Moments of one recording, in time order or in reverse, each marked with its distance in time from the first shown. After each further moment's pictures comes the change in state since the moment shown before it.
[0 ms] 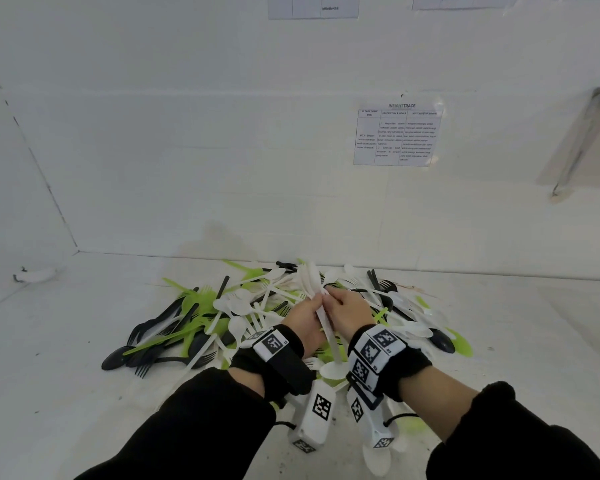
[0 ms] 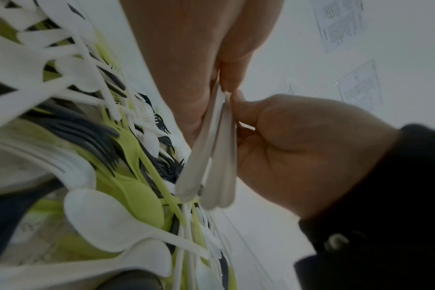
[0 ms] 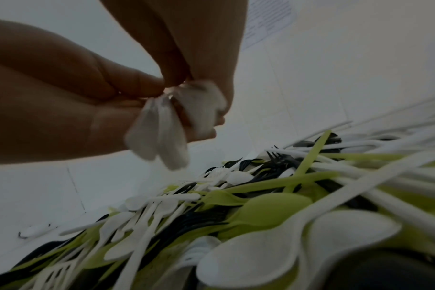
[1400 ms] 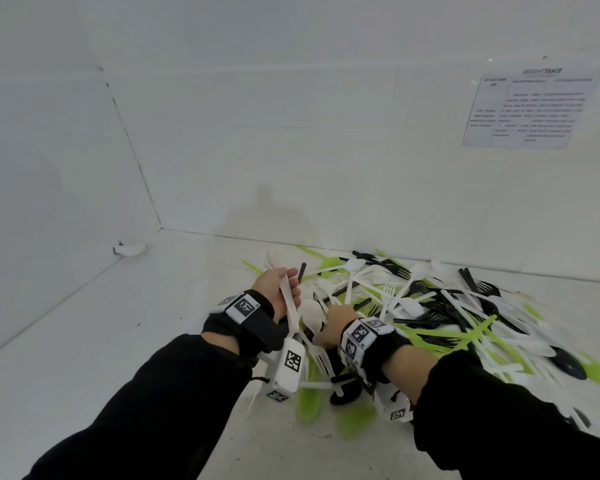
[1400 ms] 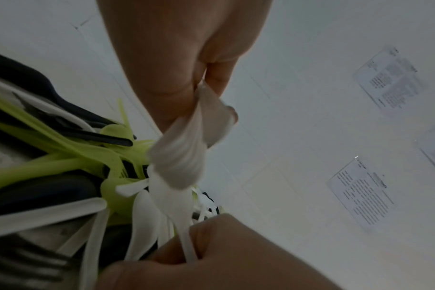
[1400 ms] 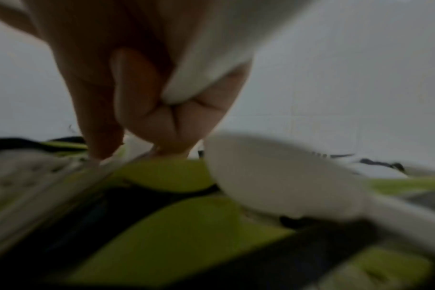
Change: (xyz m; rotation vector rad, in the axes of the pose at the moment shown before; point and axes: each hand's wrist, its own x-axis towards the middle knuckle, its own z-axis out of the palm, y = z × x) left_hand -0.018 0.116 -0.154 -0.012 0.377 0.061; right_hand 0.032 -0.060 0.149 -0.879 -0.537 -0.072
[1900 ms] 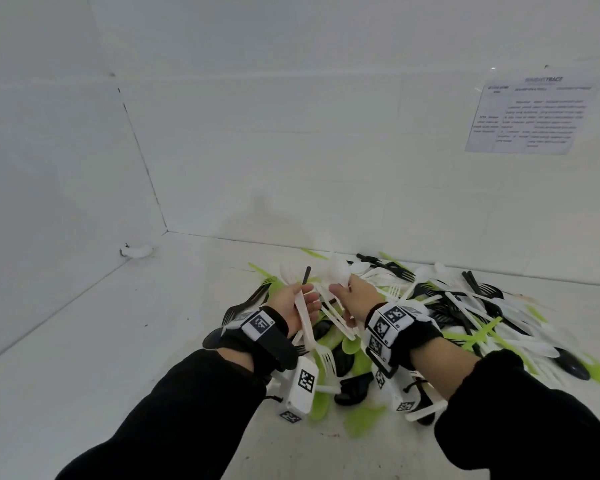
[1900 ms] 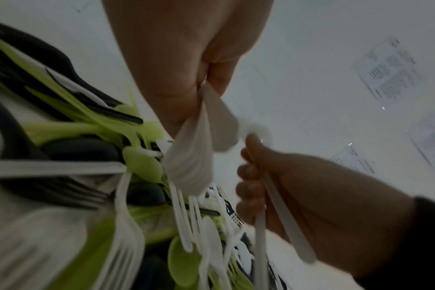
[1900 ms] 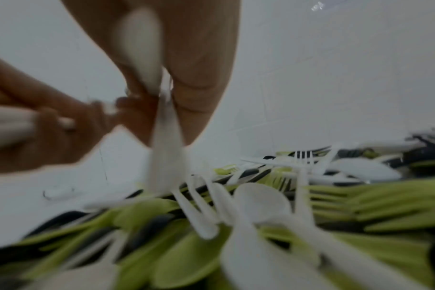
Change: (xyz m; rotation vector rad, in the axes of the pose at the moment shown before) left_hand -0.008 -0.023 -0.002 -0.017 -0.092 -0.025; right_hand -0.010 0.012 -0.021 0.871 0.283 0.017
